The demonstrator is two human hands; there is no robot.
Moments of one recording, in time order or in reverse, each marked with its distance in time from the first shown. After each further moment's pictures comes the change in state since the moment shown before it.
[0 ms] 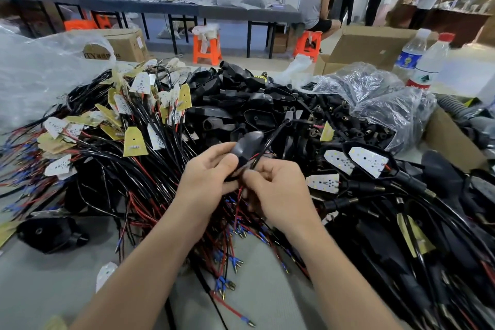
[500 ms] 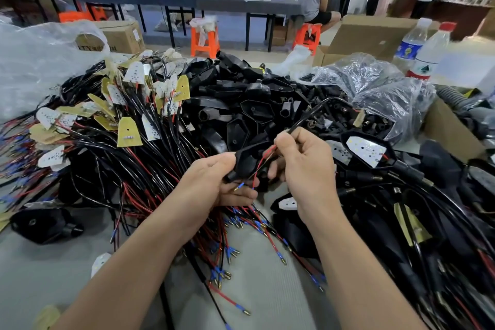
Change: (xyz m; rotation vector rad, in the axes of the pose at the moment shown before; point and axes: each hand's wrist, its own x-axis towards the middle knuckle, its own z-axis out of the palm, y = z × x) left_hand -0.011 -0.004 -0.006 0.012 -0.254 -0.158; right_hand 0.013 0.001 -0.027 0.227 0.234 -0.059
